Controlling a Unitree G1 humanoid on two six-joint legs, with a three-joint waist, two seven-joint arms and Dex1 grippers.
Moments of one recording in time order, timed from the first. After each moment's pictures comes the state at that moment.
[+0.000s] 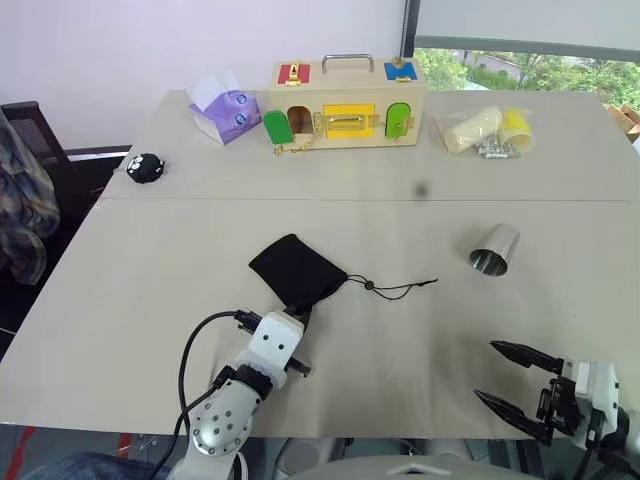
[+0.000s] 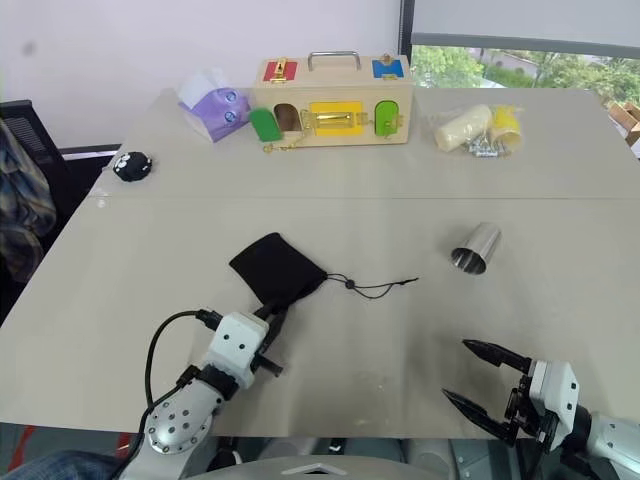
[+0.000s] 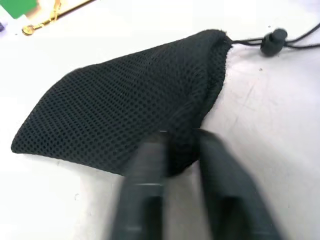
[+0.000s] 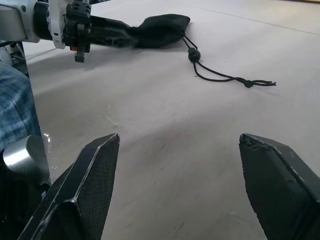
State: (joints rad) left arm 0.43 0.31 -0.16 -0.55 0.14 0.12 -0.25; right arm 0.61 -0.58 -0.21 -0.31 0.54 -0.23 1.15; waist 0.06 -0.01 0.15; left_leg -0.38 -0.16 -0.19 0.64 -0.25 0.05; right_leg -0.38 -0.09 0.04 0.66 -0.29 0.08
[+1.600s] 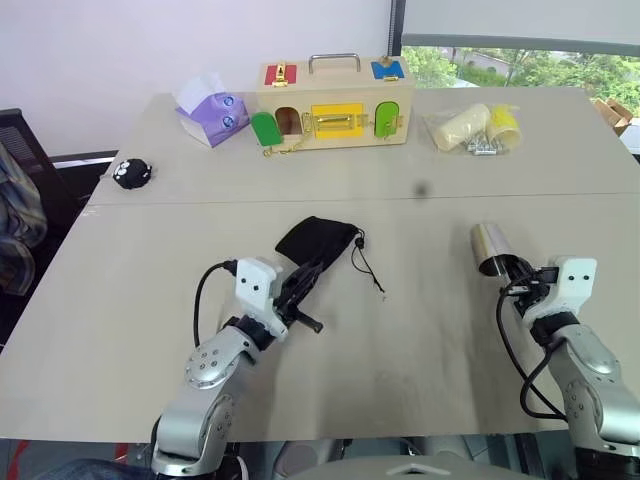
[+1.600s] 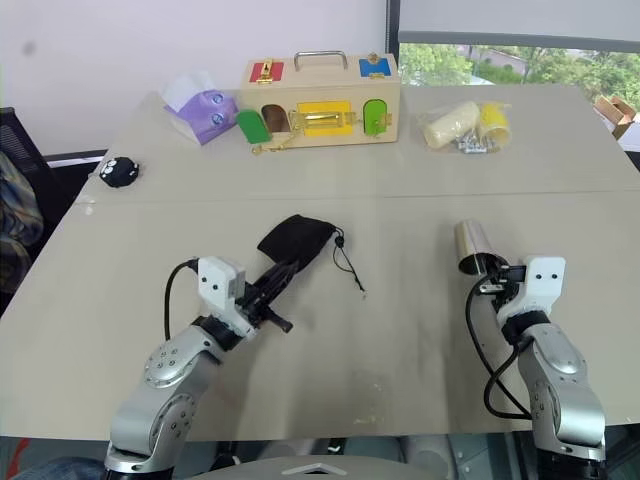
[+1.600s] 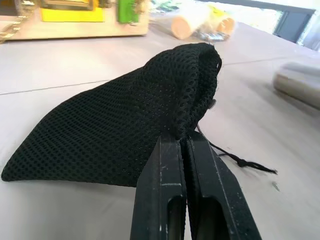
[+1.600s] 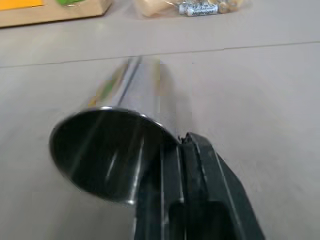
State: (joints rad) left arm 0.15 0.30 -0.02 -0.51 -0.36 0.34 -0.45; right arm 0.11 -0.27 -0.25 -0.33 0.40 0.34 0.26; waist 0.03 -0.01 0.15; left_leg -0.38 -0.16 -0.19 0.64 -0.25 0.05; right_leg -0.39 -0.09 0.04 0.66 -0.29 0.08
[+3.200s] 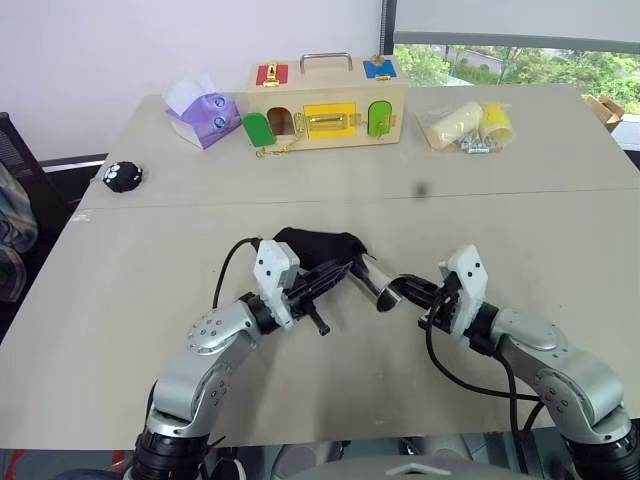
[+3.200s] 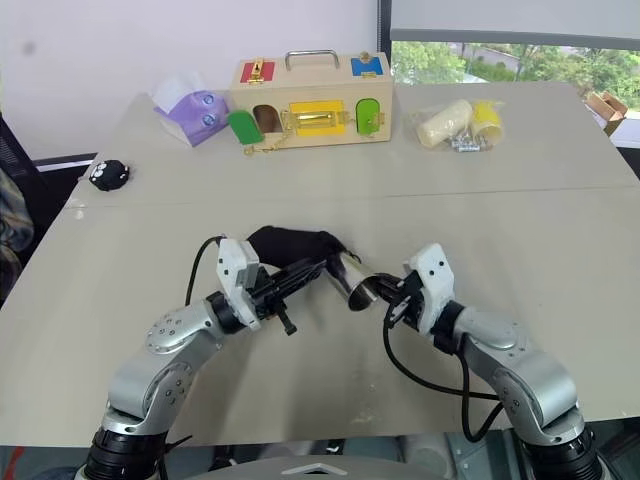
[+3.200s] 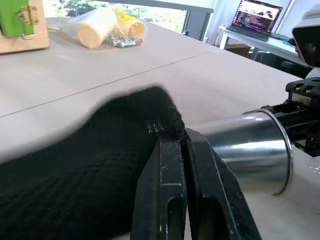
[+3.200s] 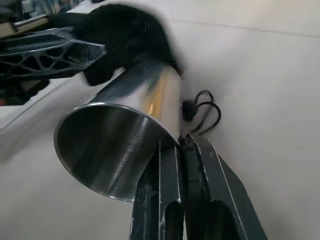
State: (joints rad) left arm 0.00 0.40 -0.05 -0.46 -0.49 0.38 -0.68; right arm -0.03 -0.43 0.14 -0.64 0.56 0.76 0.42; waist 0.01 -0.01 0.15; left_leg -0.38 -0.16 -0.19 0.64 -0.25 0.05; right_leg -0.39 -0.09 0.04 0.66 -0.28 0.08
